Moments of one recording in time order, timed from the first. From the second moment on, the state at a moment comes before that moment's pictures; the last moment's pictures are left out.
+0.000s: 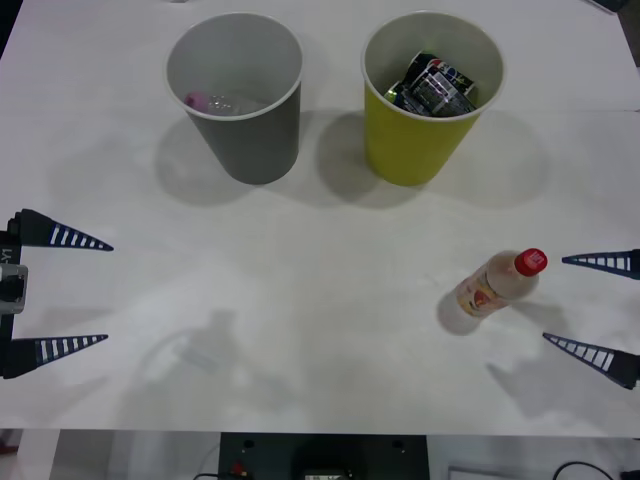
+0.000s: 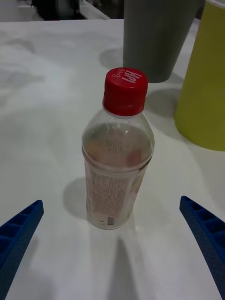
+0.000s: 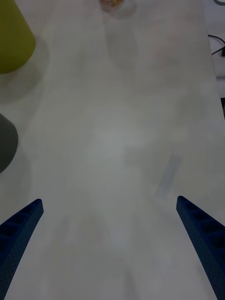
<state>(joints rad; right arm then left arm) 0.15 -0.91 -0.12 -1.39 0.91 -1.23 0.49 0.26 1.13 0.26 -2.01 -1.31 -1.13 -0.09</state>
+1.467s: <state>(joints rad) -0.03 -0.61 -0.07 -1.09 0.90 -1.25 0.60 0.26 1.13 0.26 -2.01 -1.31 -1.13 -0.09</state>
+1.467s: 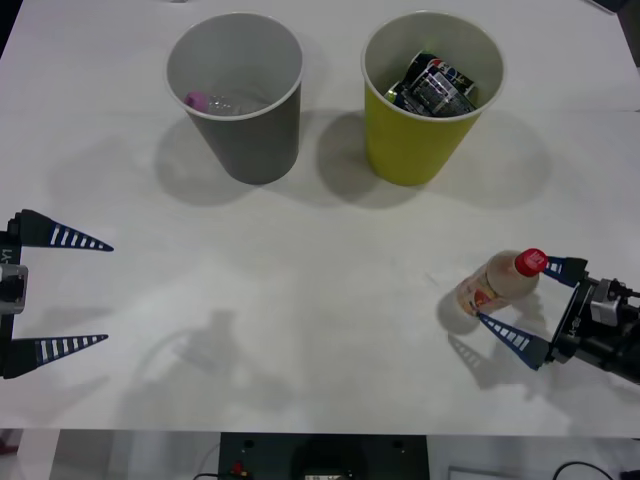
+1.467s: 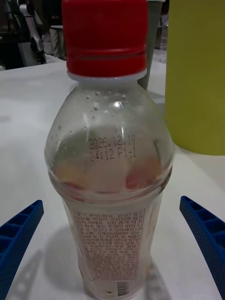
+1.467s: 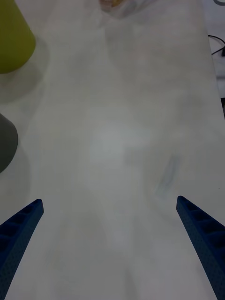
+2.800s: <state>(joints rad) -0.05 -0.57 -0.07 -1.11 0.95 -1.27 0.58 0.26 1.13 0.26 -2.01 -1.31 -1.13 -0.09</state>
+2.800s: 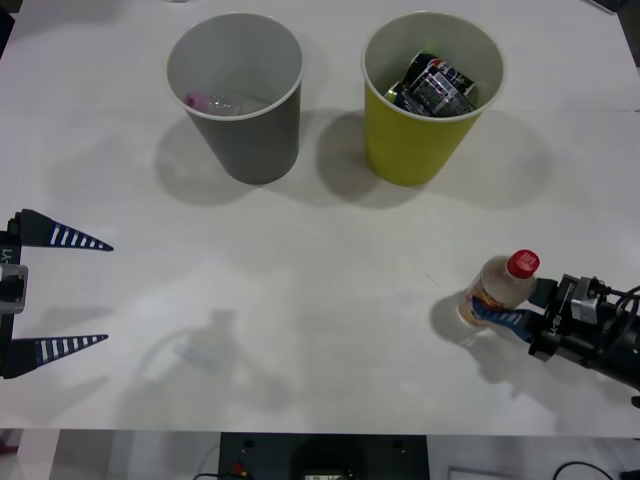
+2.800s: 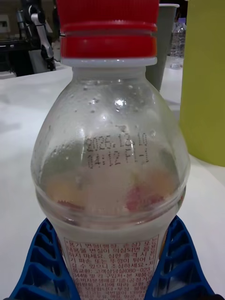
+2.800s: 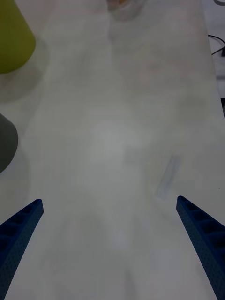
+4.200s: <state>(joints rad) 0.13 -0.79 -0.19 -2.04 1.60 -1.14 -0.61 0.26 1.13 0.26 -2.01 -1.31 -1.13 -0.09</state>
